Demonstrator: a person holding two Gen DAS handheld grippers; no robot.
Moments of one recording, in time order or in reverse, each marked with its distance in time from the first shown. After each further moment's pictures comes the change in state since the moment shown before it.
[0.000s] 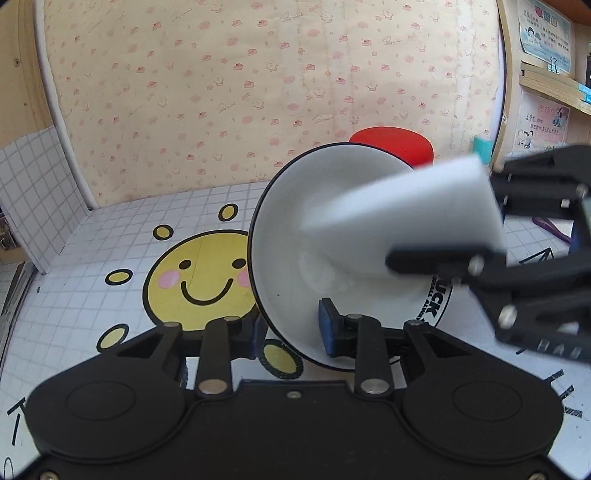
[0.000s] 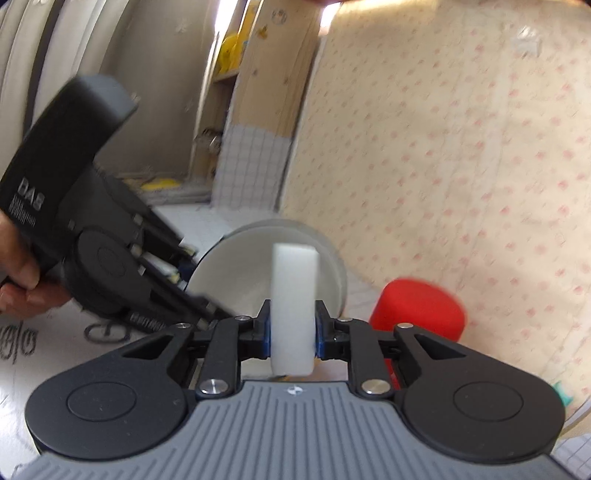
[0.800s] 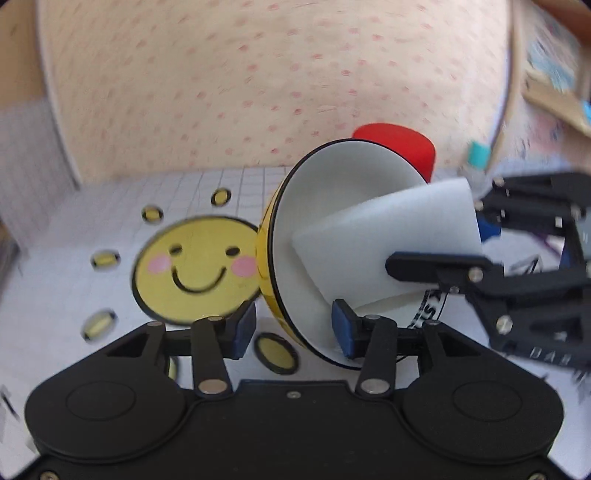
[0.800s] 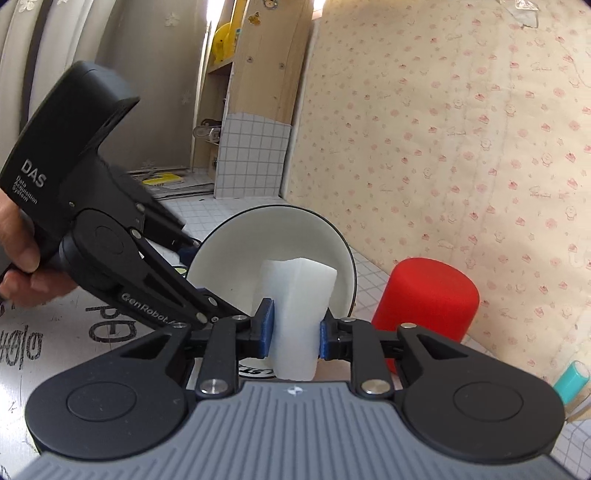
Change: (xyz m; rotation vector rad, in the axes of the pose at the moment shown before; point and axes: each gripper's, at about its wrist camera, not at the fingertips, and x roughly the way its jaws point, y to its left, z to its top) left arm 0.008 0.013 -0.003 -0.159 0.035 -0.075; right arm 0.000 -0.011 0.000 0.075 -0.014 -0.003
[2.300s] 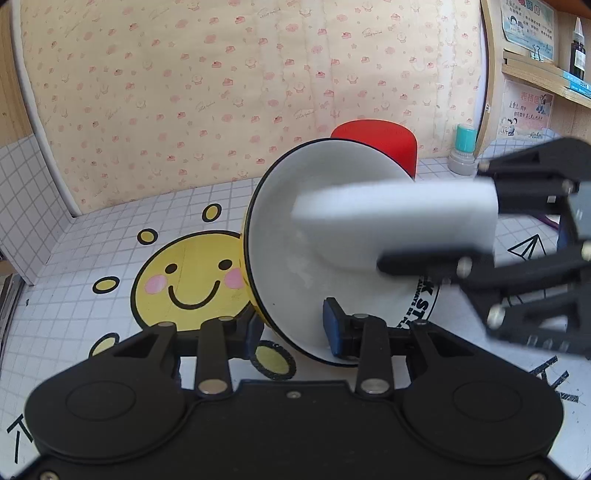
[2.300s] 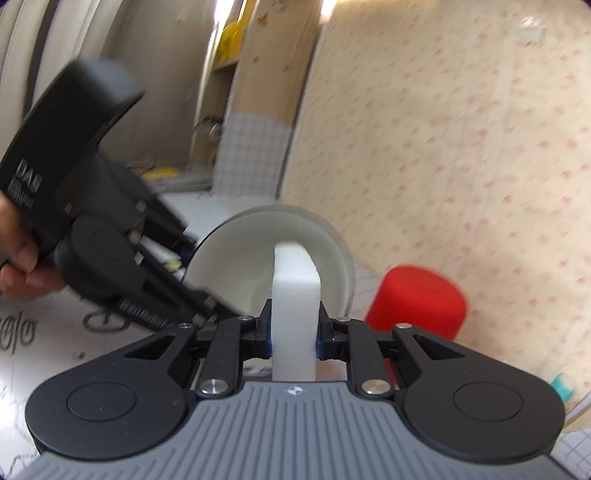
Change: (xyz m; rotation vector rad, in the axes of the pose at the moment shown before) left arm -0.002 -0.014 0.003 0.208 -0.003 0.010; right arm 0.007 0.008 -0.001 -0.082 0.050 0.005
